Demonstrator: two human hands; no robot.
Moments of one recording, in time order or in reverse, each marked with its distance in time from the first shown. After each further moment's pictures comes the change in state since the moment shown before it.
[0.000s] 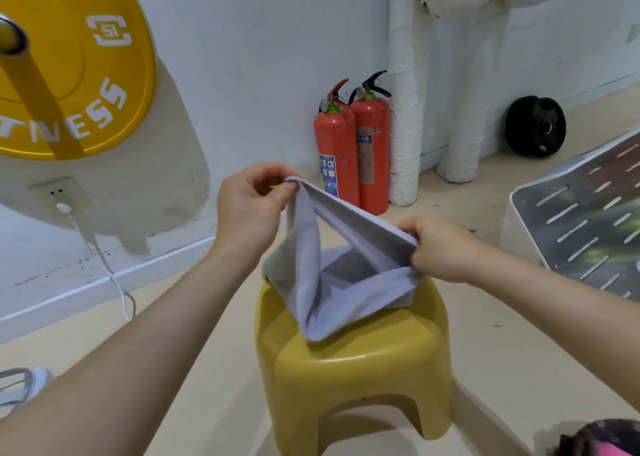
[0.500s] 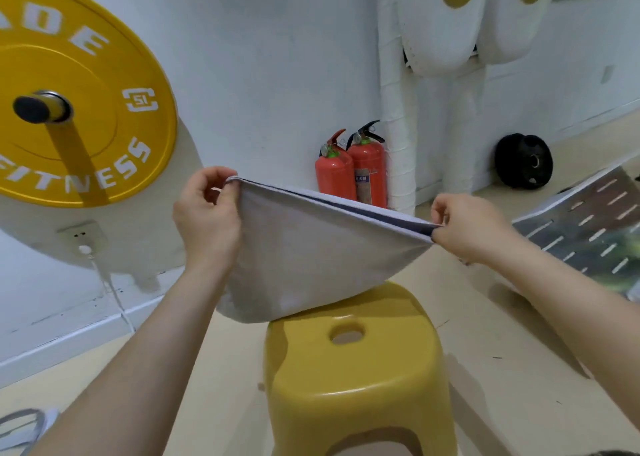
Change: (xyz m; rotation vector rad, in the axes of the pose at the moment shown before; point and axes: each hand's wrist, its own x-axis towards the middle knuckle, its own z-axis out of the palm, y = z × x) left_hand 0.036 0.031 -0.039 0.055 0.409 0.190; right_hand -0.008 -0.003 -0.076 -0.036 0.366 0.170
